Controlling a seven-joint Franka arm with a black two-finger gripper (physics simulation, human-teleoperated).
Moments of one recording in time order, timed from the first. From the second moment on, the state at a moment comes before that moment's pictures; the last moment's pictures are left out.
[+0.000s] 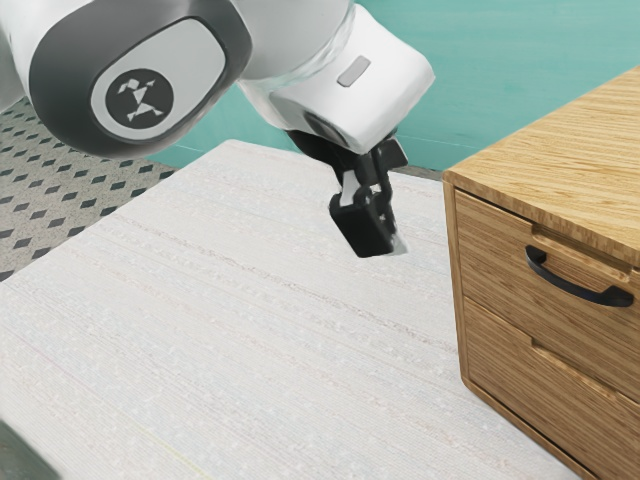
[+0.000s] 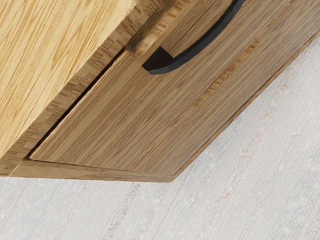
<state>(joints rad) -0.13 -0.09 -0.33 -1.41 0.17 1.72 0.62</state>
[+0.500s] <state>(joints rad) -0.10 0.00 -0.45 -1.38 0.16 1.82 1.03</state>
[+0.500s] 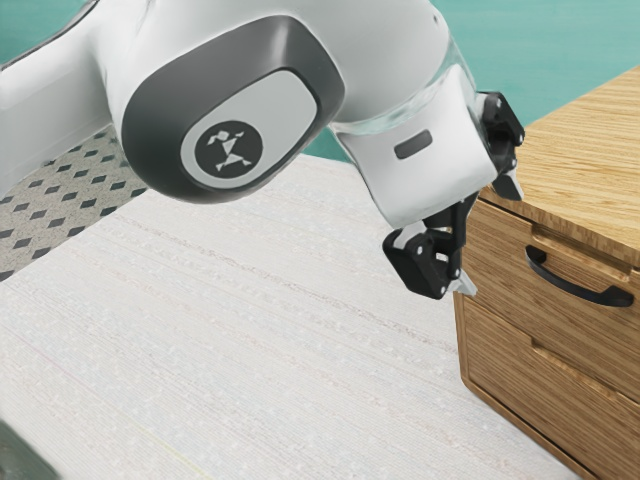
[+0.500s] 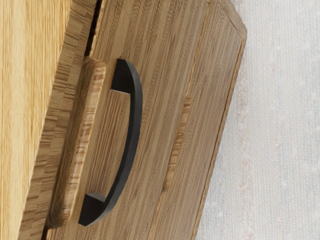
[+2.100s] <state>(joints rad) -0.12 0.02 -0.42 -1.53 0.13 2.09 1.18</state>
